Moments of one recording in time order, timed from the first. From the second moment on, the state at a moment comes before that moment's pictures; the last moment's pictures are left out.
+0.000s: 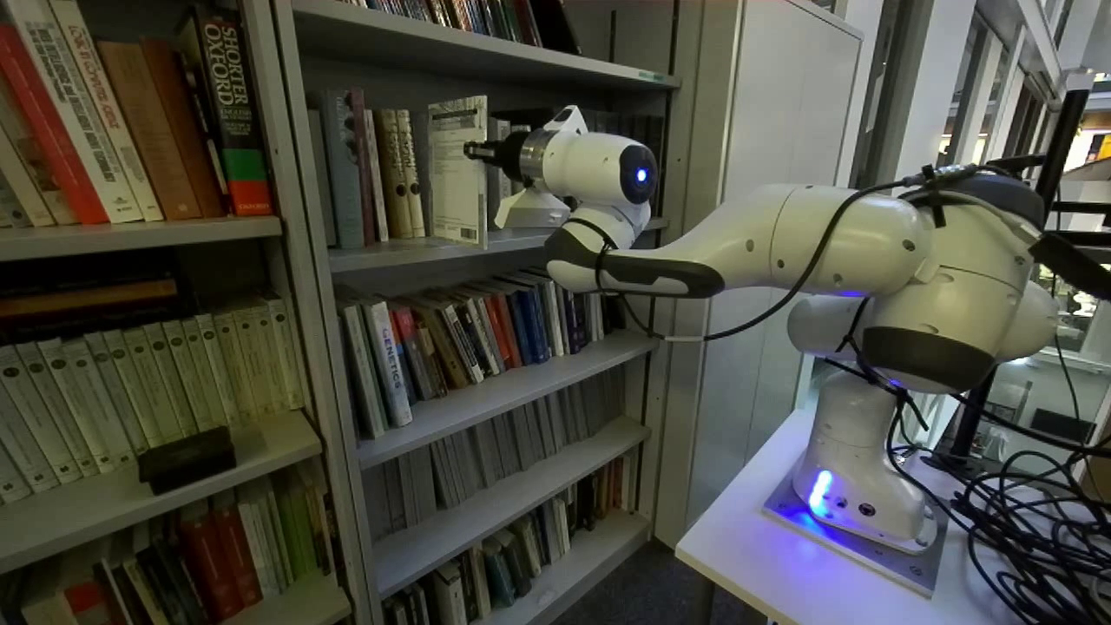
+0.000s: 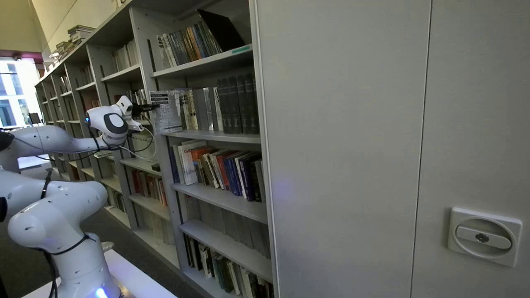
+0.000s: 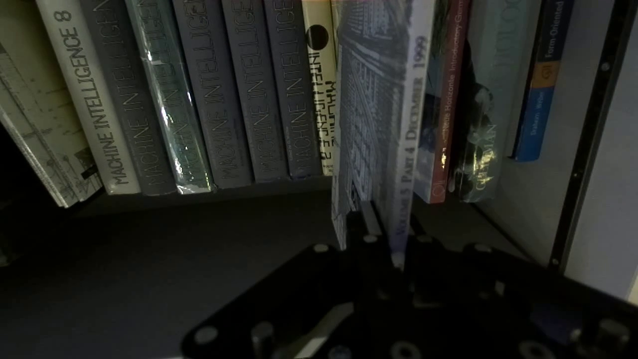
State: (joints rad) arm -0.98 -1.16 1.26 -2.17 0.39 3.29 0.77
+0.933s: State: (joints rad) arm -0.98 -1.16 1.28 -2.17 0.39 3.28 0.77
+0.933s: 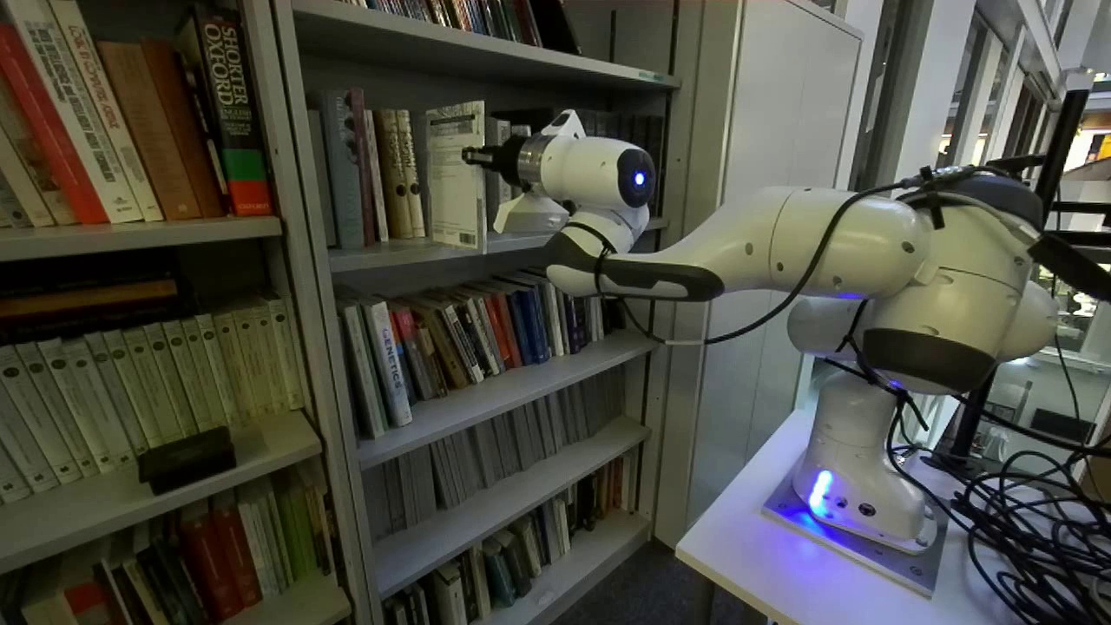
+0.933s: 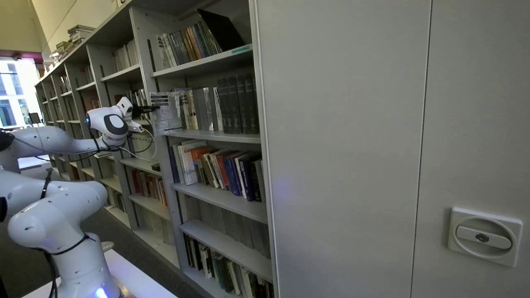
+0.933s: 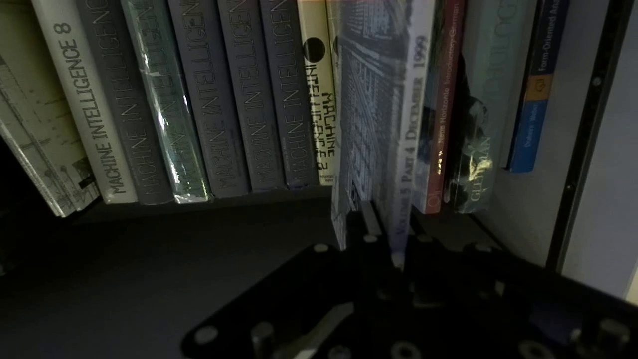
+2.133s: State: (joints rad) arm -1.00 -1.16 1.23 -2.17 0.39 3.28 0.76
